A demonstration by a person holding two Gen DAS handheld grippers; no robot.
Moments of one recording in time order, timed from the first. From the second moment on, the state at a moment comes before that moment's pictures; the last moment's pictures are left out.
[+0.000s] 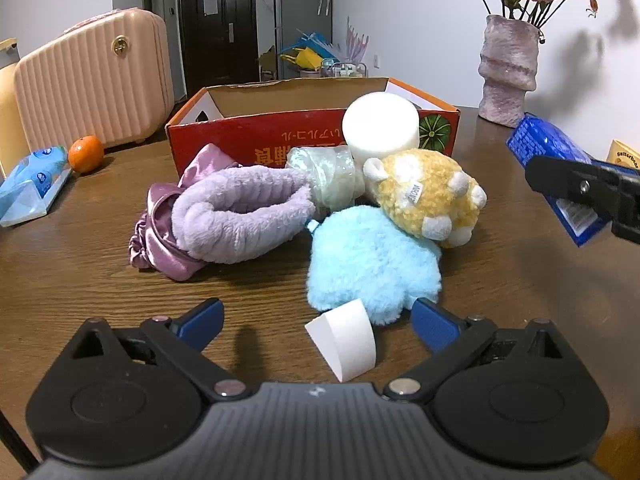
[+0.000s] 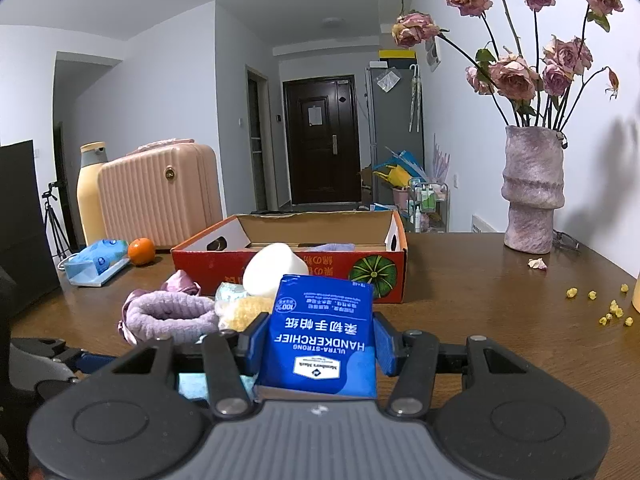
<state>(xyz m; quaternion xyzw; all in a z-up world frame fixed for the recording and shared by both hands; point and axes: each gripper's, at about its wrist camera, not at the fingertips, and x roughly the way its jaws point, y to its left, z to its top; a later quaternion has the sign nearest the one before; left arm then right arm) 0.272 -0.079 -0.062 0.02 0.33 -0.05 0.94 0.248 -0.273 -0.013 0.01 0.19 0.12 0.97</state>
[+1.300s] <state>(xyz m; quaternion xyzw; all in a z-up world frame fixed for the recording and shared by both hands) 0.253 -0.049 -0.036 -0.04 0.29 -0.09 0.95 0.258 -0.280 -0.024 0.03 0.19 0.10 0.98</state>
